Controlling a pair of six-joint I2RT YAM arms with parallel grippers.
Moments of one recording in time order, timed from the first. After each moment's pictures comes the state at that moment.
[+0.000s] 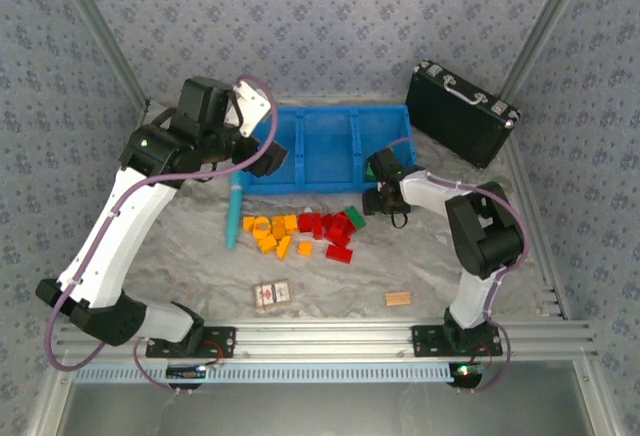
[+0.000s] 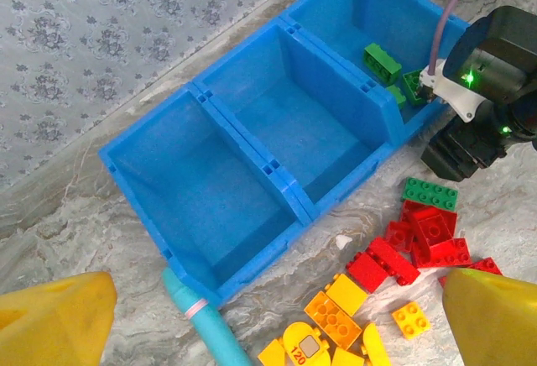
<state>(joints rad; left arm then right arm) -0.57 1.37 1.81 -1.11 -0.01 0.18 0.43 1.81 1.07 -0.50 0.11 0.32</state>
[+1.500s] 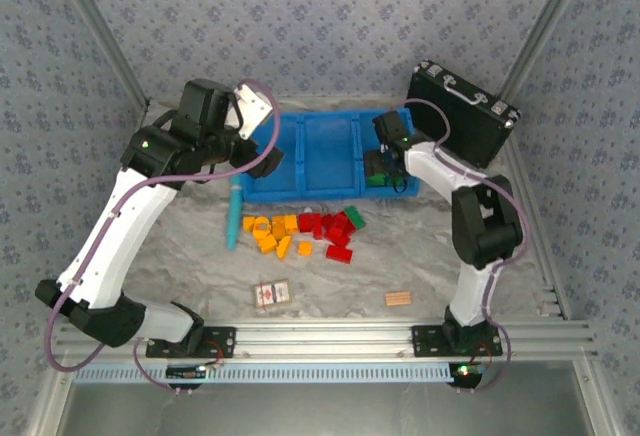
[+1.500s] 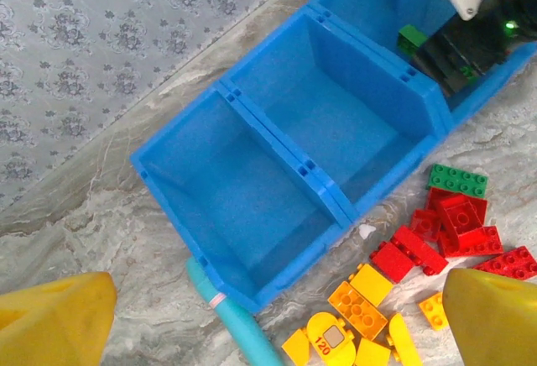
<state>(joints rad) -0.57 1.37 1.79 -1.11 -0.05 0.22 0.38 1.83 1.37 -0.60 0.21 0.26</state>
